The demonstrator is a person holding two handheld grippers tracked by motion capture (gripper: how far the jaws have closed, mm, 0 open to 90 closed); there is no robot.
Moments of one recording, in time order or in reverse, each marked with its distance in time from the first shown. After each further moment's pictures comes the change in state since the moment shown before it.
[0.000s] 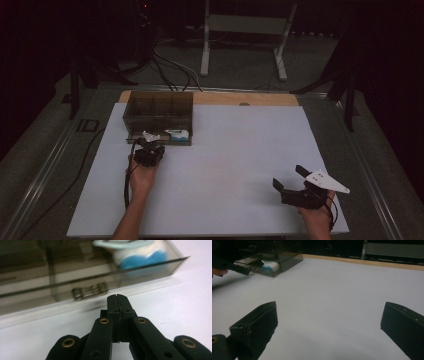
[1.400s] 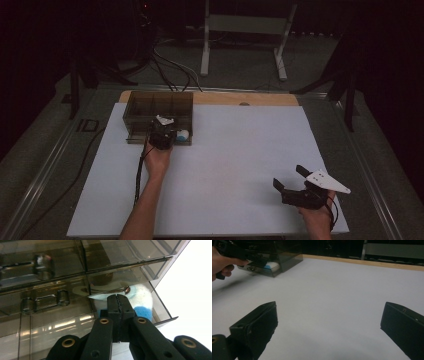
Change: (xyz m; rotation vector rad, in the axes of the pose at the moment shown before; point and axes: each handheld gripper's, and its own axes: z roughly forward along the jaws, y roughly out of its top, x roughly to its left) left arm -0.017 0.050 0.033 -0.040 0.014 -0.007; right arm -0.001 0.000 -0.001 -0.003 -0.001 0.001
